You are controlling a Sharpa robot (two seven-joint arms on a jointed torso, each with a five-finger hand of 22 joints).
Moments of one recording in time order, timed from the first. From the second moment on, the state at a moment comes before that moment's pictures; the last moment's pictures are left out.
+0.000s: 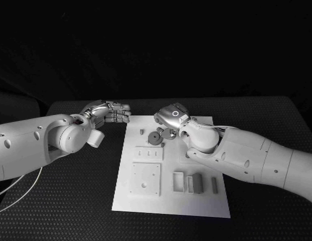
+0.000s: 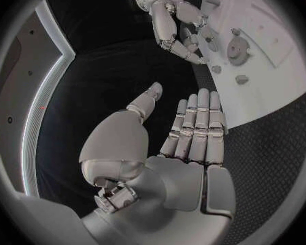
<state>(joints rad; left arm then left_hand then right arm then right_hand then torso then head) 1.37 -0.89 -0.20 1.36 -0.04 -0.13 0.23 1.03 -0.06 0.40 -0.29 0.05 0.77 0.19 0.40 0.39 1.04 0.16 0.14 0.15 0.97 0.11 0.31 0.69 0.03 0.90 0.02 0.08 0.80 1.21 -0.39 -0.07 1.19 -2.14 -0.40 -0.29 1.06 -0.13 0.56 -0.15 0.17 0.97 0.09 0.29 0.53 1.10 0.00 1.13 1.05 1.28 -0.10 1.39 0.92 0.22 1.20 -0.06 1.02 1.31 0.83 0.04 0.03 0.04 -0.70</state>
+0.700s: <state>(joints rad) 1.37 -0.89 -0.20 1.36 -0.04 -0.13 0.23 1.03 -0.06 0.40 -0.29 0.05 0.77 0.19 0.40 0.39 1.04 0.17 0.14 0.15 0.97 0.11 0.30 0.69 0.03 0.90 0.02 0.08 0.80 1.21 -0.43 -0.07 1.21 -2.10 -0.40 -0.29 1.05 -0.16 0.56 -0.15 0.17 0.96 0.10 0.27 0.53 1.10 0.01 1.13 1.05 1.28 -0.10 1.39 0.92 0.22 1.20 -0.06 1.02 1.31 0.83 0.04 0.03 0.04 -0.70</state>
